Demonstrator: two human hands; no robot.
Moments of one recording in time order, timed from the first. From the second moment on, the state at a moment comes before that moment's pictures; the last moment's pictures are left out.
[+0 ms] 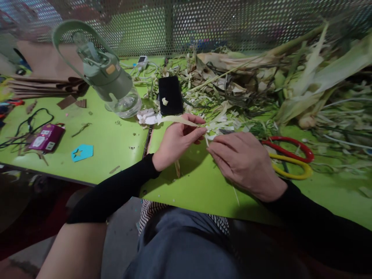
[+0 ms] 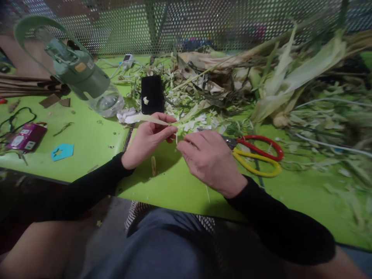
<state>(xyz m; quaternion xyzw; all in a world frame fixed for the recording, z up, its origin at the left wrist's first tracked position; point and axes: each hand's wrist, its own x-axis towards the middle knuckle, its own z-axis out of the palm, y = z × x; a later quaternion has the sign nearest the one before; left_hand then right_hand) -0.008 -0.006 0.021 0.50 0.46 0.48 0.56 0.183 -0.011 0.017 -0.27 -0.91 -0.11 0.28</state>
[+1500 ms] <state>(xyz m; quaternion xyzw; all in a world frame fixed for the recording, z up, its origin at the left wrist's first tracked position) -0.005 -0.006 0.012 0.44 0.39 0.38 0.71 0.186 -0.001 0.009 -0.37 -0.78 0.19 0.46</state>
